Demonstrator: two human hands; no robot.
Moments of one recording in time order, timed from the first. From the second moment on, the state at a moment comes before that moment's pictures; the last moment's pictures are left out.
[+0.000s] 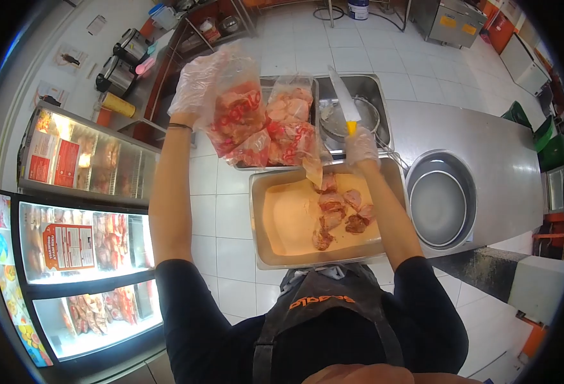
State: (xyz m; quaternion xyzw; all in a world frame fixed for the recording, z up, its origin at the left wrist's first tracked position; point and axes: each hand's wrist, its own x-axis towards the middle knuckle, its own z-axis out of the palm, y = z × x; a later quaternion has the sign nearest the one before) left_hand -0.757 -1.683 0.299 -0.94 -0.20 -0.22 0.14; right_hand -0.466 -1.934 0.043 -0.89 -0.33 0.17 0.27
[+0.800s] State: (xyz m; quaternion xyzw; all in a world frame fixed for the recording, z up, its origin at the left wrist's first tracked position) left_hand -0.744 -1.717 0.287 -0.87 -0.36 -0.26 -0.20; right_hand -0.593 -2.030 0.319 -0.76 -0.64 0.13 0.06
